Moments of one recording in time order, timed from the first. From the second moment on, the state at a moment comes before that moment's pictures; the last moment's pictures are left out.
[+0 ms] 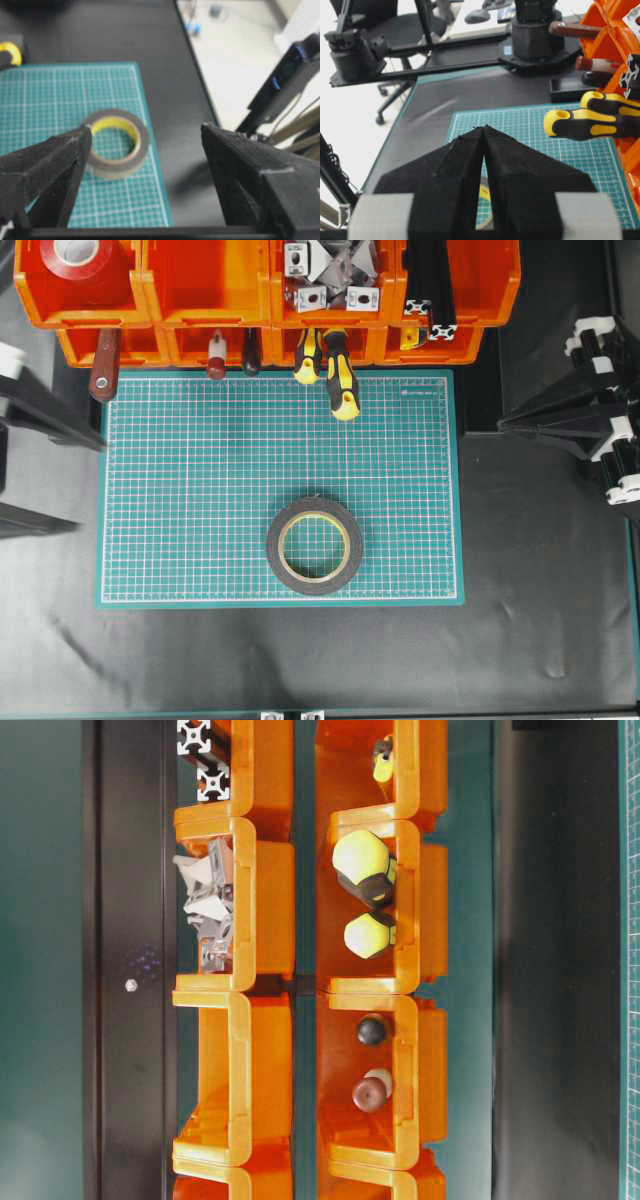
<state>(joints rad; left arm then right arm) -0.27 -0.83 0.72 0.06 0.43 -0.22 0.12 -1.02 1.19 0.03 -0.09 0.14</state>
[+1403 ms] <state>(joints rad) -0.23 -1.08 0.88 0.06 0.33 -0.15 0.12 -1.03 1.19 0.03 -0.15 0.13</state>
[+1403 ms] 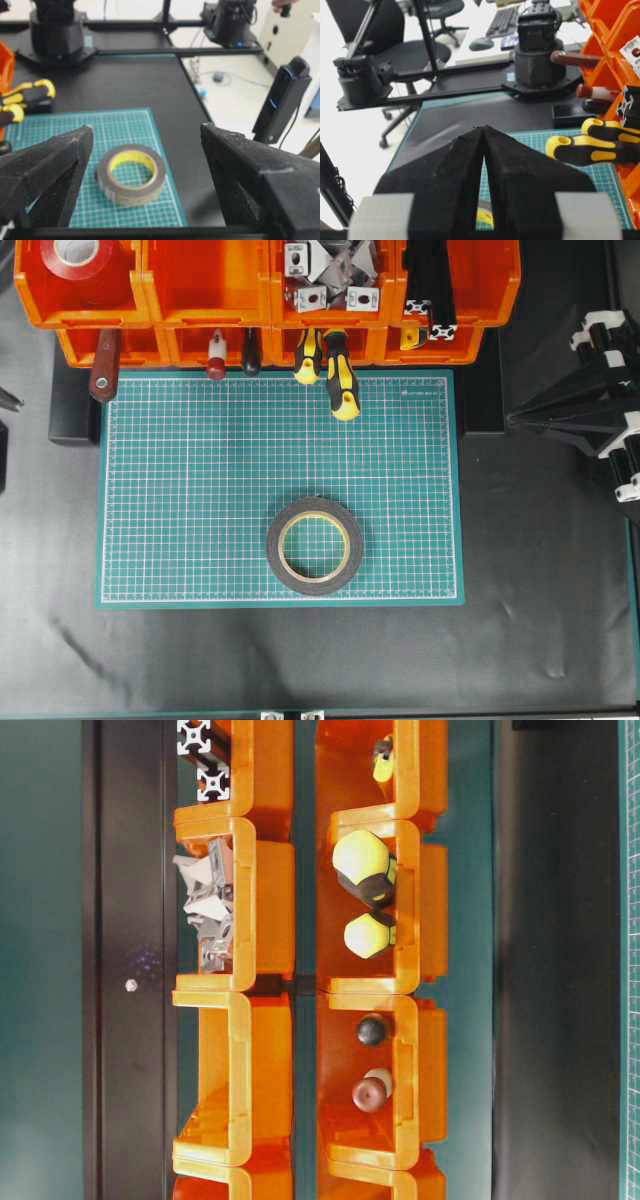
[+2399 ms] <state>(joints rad) -0.22 -1.08 0.91 0.06 0.29 -0.15 0.12 -1.02 1.19 0.03 -0.17 0.13</state>
